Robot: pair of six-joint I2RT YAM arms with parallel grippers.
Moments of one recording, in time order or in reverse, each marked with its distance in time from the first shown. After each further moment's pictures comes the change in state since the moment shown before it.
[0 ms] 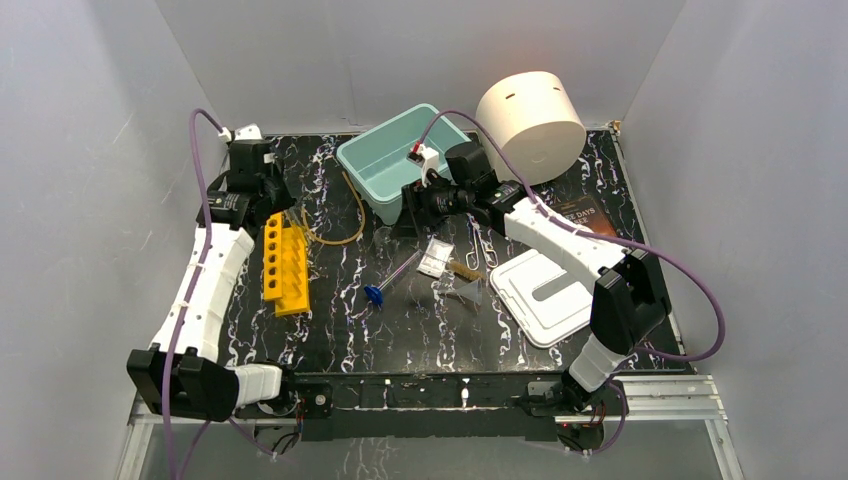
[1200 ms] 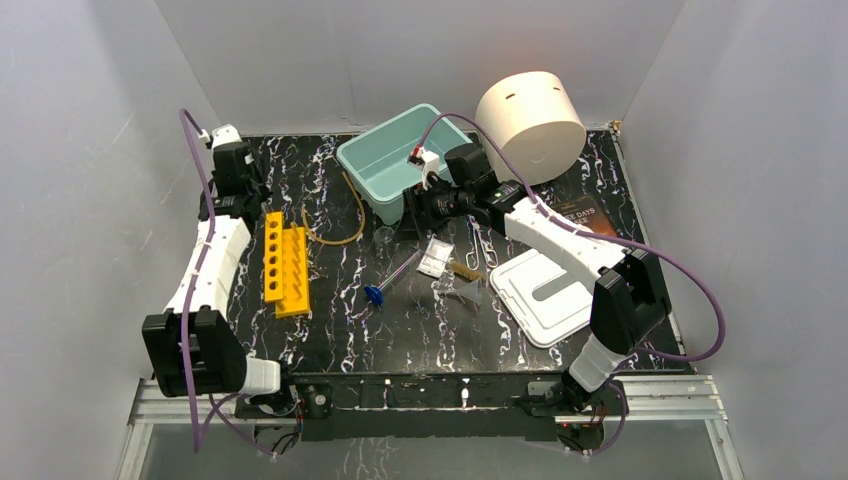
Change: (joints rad) left arm 0.192 0.119 -0.145 0.407 -0.065 0.159; right arm 0.000 0.000 0.002 -0.051 0.001 -0.012
